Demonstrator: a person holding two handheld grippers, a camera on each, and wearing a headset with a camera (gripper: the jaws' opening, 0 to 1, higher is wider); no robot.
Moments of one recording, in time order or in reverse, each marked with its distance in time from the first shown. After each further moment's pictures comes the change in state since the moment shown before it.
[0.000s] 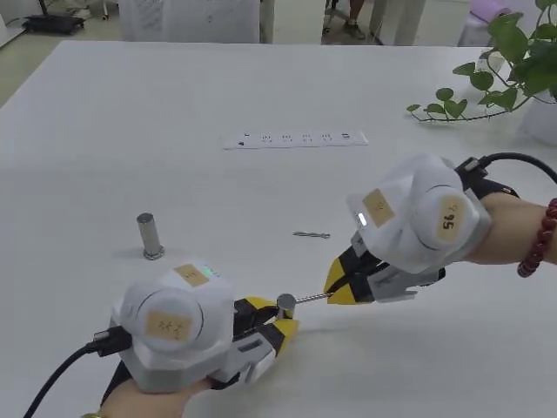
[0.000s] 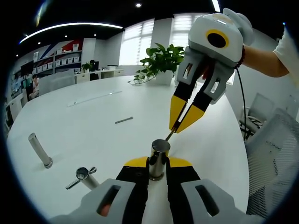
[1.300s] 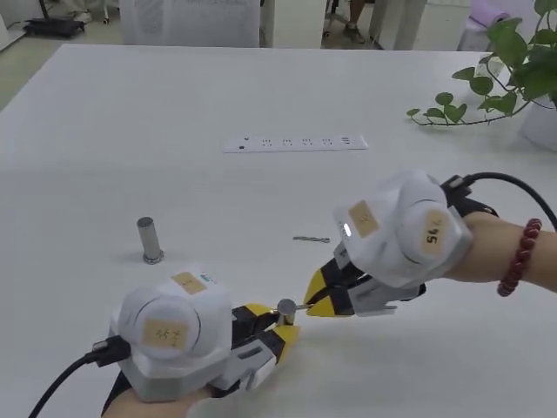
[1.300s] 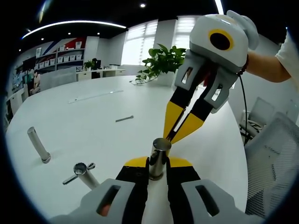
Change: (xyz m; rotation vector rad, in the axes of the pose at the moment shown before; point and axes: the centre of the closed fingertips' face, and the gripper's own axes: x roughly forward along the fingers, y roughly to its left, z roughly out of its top) left arm 0.001 0.000 -0.002 -0.037 -0.013 0.002; right arm 0.012 0.001 0.017 0.021 -0.049 -0.007
